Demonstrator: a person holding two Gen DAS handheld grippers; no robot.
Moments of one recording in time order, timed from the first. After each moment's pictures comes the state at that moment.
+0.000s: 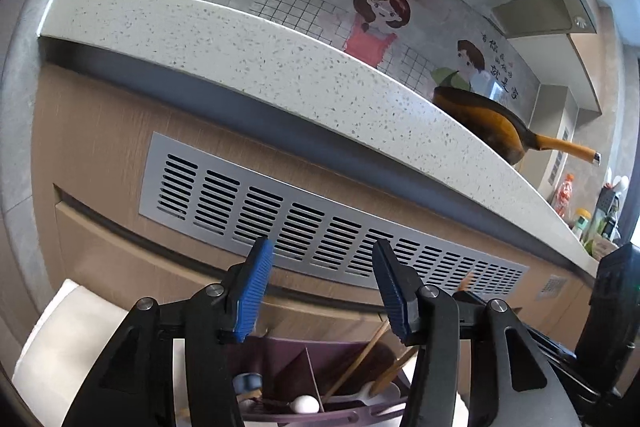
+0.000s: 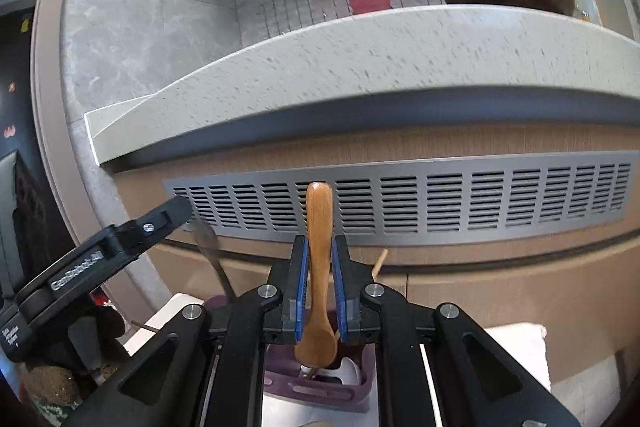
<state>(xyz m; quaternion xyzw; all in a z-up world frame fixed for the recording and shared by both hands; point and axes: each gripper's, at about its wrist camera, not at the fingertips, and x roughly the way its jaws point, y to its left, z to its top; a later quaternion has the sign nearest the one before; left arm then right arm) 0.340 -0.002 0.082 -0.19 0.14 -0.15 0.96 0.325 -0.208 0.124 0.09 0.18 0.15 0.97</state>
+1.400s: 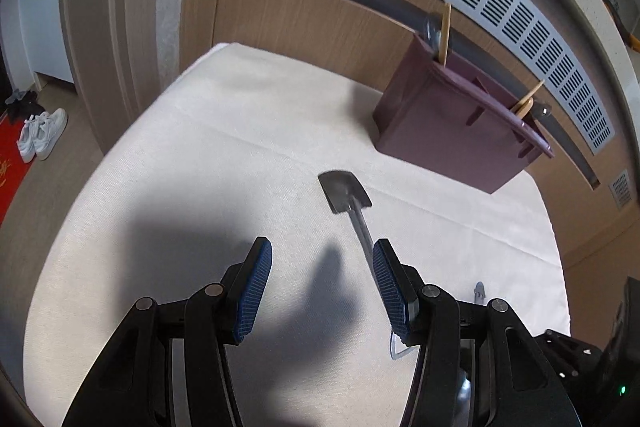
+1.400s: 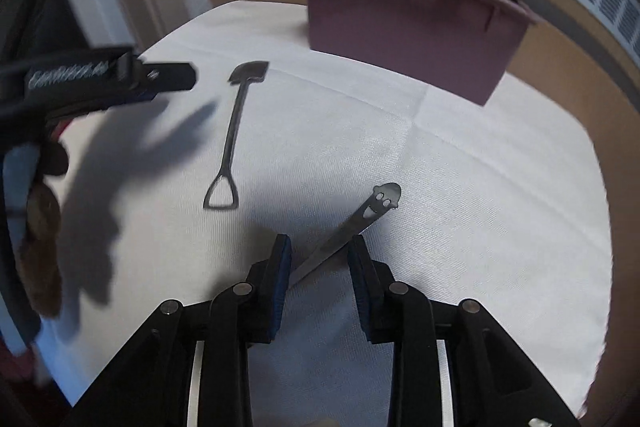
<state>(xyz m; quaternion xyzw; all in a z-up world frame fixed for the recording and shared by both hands) 0.230 0.066 -0.059 -0.16 0.44 -0.03 0.88 0.191 -0.106 -0.034 -0.12 0.47 0.22 0.85</state>
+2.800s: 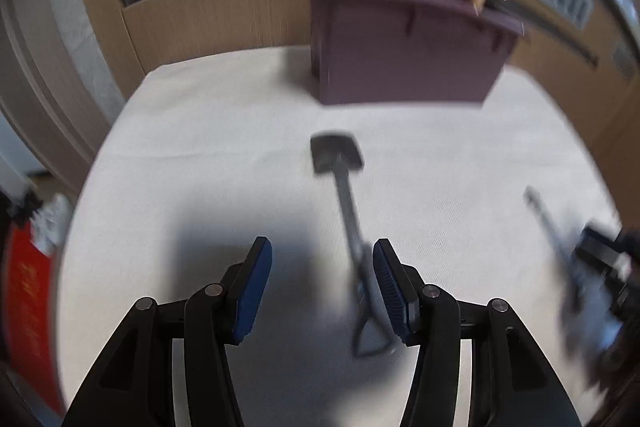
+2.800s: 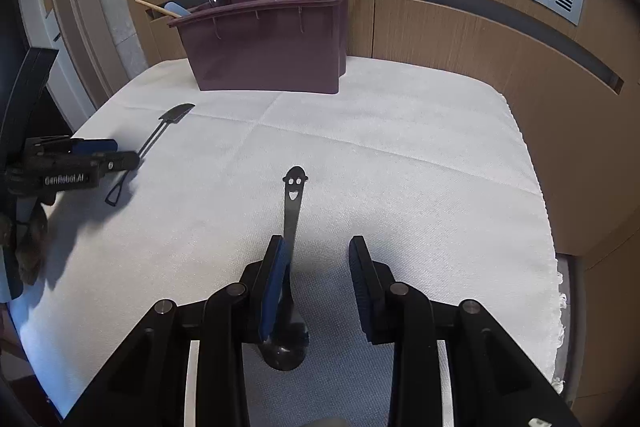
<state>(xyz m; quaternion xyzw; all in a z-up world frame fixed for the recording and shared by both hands) 0.264 0.013 -0.069 -0.01 0.47 -0.09 0.88 0.179 -0.216 -0.032 -0.01 0.42 0.14 0.90</state>
